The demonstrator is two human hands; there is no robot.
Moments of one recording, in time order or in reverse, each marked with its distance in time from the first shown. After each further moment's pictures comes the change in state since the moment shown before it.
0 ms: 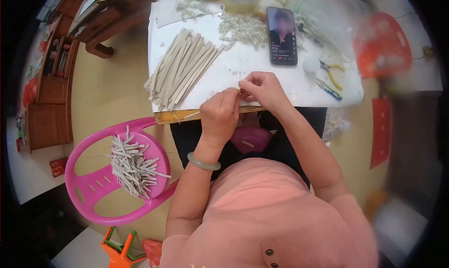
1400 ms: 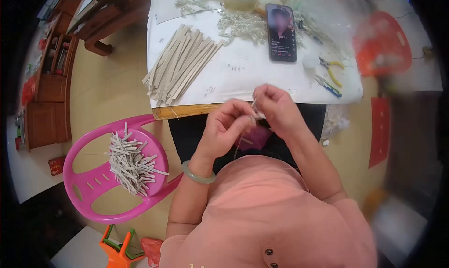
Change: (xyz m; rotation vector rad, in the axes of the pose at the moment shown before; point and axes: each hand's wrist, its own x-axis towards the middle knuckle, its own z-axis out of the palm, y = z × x) left_hand -0.020 0.031 -0.036 -1.410 -0.316 -0.626; right_hand -0.063 0.001 -0.006 0.546 -0.101 0.015
